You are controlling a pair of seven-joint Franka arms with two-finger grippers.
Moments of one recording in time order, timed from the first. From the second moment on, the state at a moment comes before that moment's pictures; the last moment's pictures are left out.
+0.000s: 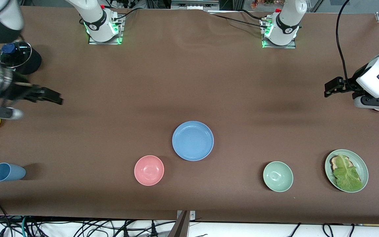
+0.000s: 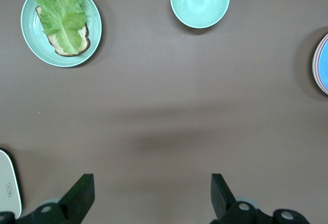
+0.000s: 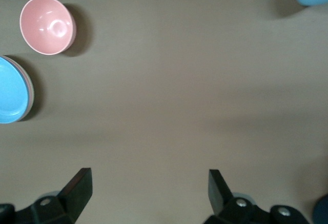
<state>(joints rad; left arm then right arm) 0.00 0.09 -0.04 -1.60 0.01 1.63 0.02 0.14 0.20 -0.14 -1.42 0.12 1.55 0.07</state>
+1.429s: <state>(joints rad) 0.00 0.09 -0.04 -1.60 0.01 1.63 0.02 0.08 0.02 -0.06 -1.59 0.02 1.57 0.03</state>
